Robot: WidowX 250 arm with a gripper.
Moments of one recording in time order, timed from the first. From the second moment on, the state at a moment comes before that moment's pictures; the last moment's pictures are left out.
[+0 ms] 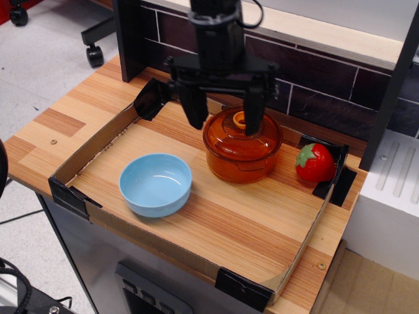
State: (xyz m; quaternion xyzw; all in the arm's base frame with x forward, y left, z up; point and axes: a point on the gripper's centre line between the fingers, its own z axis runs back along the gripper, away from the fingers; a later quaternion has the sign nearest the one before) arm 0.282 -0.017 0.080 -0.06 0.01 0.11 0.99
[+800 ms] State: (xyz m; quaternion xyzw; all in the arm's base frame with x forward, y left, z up) arm 0.318 -0.021 0.054 -0.02 -0.02 0.14 0.99
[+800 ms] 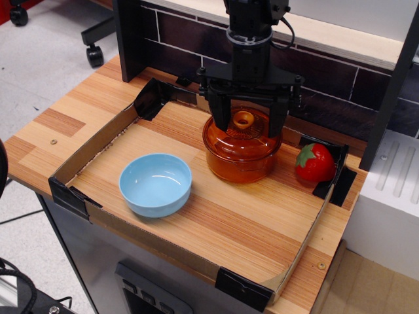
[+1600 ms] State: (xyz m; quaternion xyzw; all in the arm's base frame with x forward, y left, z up) arm 0.319 -0.017 0.054 0.00 -0.03 0.15 0.99
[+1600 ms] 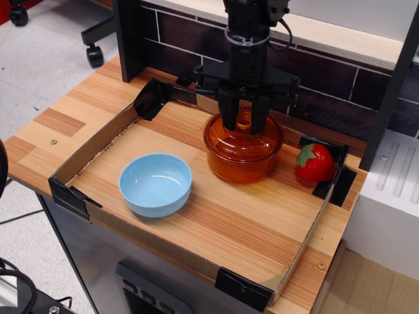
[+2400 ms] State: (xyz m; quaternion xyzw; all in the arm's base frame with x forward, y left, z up) arm 0.311 0.019 0.107 -0.03 -0.05 0.15 0.99
